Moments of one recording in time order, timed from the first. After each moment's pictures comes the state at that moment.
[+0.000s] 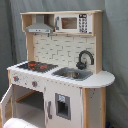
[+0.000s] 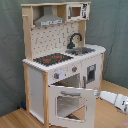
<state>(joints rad) -0.07 -1.52 1.59 -2.35 -0.08 2.54 -0.02</state>
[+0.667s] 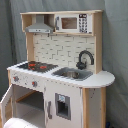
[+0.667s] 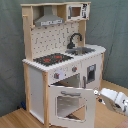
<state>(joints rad) -0.09 -1.52 1.59 -2.32 -0.10 2.54 0.21</state>
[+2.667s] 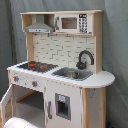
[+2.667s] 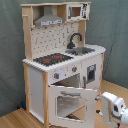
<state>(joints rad) -0.12 -1.49 1.72 -2.31 -0.10 2.45 0.83</state>
